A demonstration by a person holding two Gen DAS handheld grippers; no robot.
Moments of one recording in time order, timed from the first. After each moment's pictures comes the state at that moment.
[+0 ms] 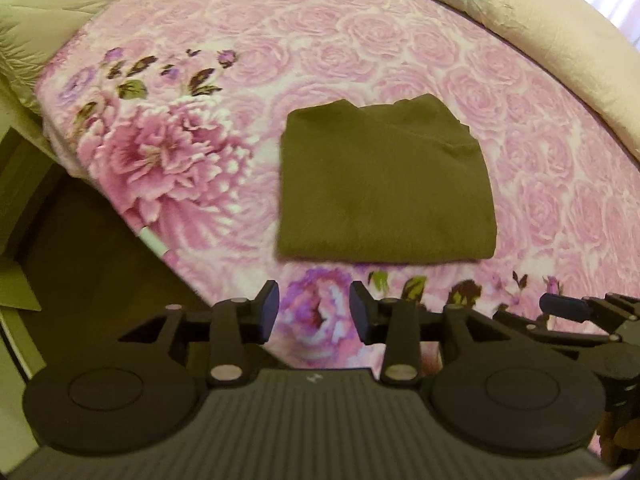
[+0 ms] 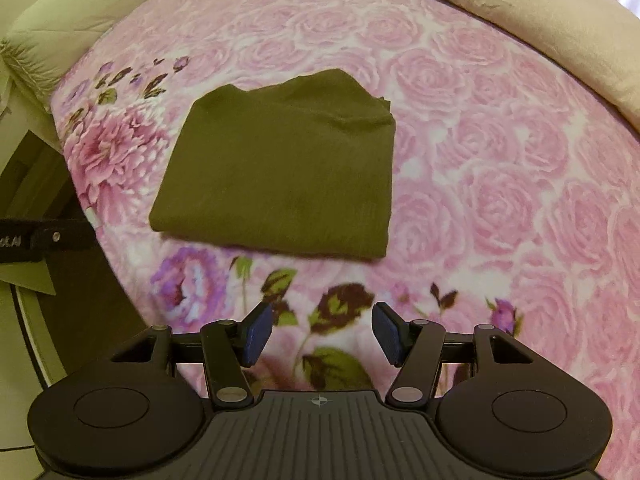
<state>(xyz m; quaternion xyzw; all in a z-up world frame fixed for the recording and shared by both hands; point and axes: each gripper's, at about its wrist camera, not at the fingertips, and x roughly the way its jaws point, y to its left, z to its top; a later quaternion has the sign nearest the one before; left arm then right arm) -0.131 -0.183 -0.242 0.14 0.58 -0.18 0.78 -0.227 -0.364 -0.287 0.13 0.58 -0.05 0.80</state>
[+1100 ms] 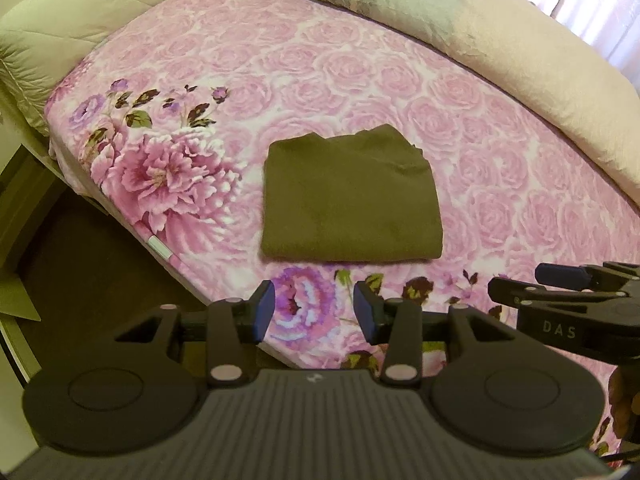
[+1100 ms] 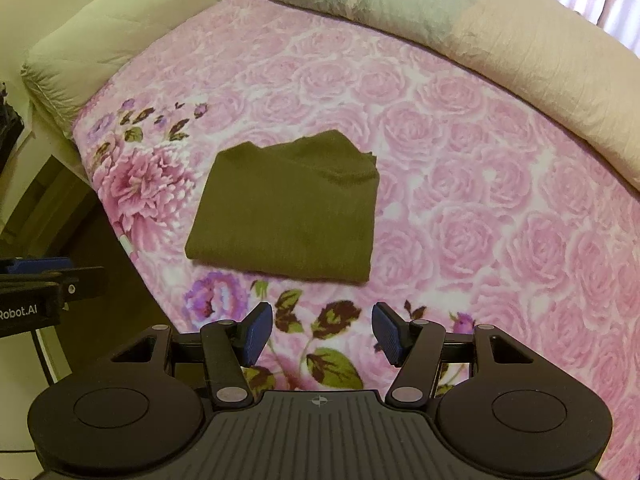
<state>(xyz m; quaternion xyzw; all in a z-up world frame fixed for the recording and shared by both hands) -0.170 -0.181 -0.167 0.12 0.55 -0.21 0.80 -0.249 -0.368 -0.194 0.13 0.55 -0.06 0.82</state>
